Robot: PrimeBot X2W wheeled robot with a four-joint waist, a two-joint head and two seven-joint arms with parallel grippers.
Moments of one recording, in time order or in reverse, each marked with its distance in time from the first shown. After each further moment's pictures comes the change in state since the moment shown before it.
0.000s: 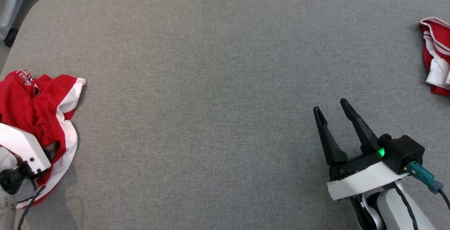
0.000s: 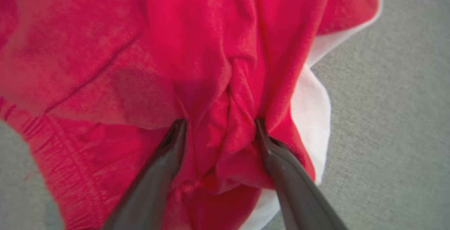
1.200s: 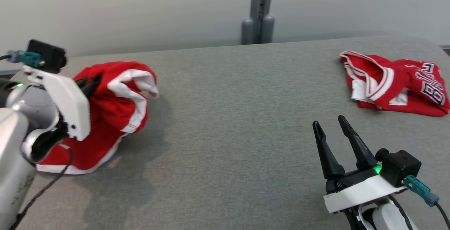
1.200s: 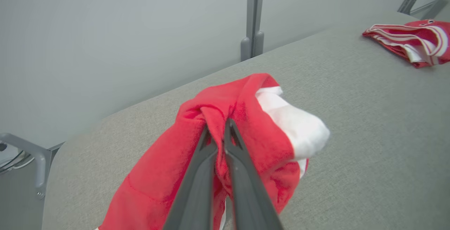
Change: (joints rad) left arm -0.077 0.185 -0.488 -0.593 -0.065 -0.003 -0.101; right arm 0.067 0.052 -0.027 0.013 0.034 0.000 0.000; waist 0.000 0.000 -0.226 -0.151
